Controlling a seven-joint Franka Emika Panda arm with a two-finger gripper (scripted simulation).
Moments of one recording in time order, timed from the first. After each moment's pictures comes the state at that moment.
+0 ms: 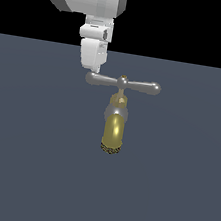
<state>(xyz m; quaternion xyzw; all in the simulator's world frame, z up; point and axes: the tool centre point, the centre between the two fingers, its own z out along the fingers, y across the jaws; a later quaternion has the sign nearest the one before) 0.068 0.075 0.197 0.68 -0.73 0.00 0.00</state>
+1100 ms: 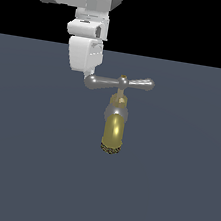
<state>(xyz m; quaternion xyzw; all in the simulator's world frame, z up) 0.006 0.085 0.197 0.68 -0.74 0.00 0.00</state>
